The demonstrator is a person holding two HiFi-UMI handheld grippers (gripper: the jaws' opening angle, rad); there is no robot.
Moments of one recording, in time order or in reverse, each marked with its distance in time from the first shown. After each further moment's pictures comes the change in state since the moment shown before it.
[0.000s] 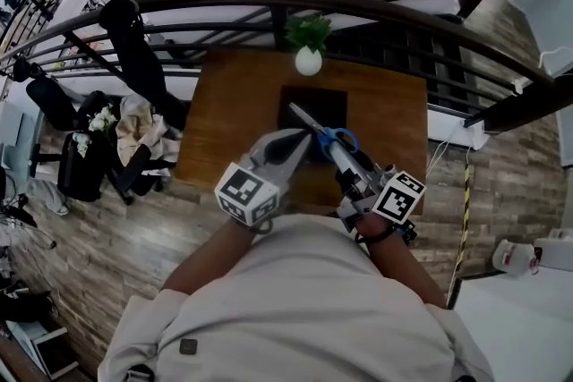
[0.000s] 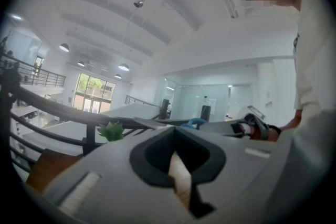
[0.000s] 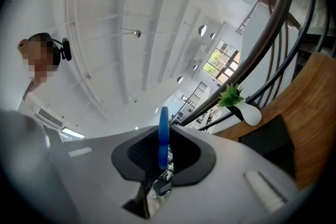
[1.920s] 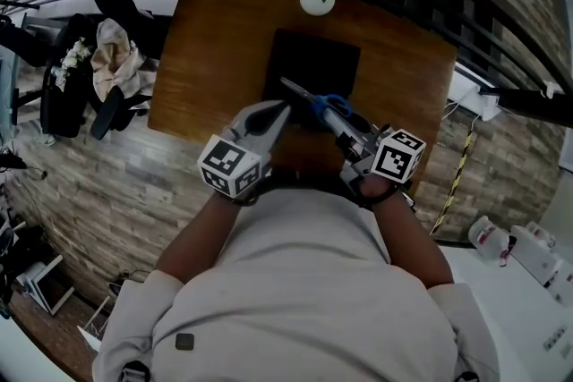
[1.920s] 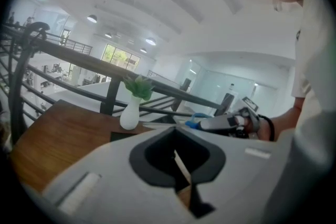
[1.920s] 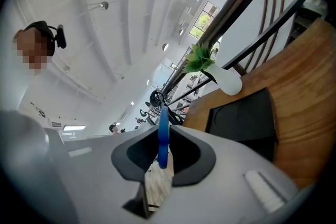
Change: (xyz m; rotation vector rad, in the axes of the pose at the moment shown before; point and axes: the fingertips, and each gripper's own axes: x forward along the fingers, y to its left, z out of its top) left arm 0.068 0.132 -0.153 -0.265 0.217 0.177; right arm 0.055 -0.210 -0.040 0.162 0.382 -0.081
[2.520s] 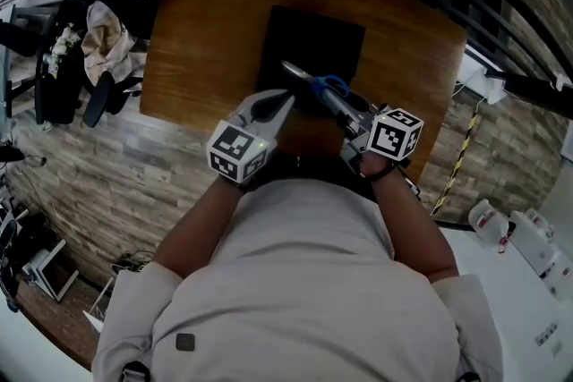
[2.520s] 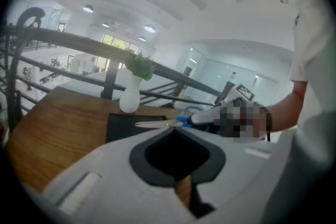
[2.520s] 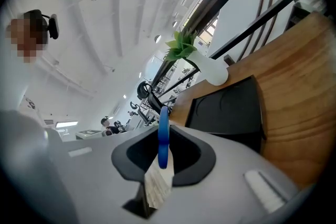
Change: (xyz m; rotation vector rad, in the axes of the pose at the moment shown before) left arm 0.038 0.020 -0.062 0.001 0.127 -0.002; right arm 0.017 -0.075 -0.023 0.017 0.098 -0.095
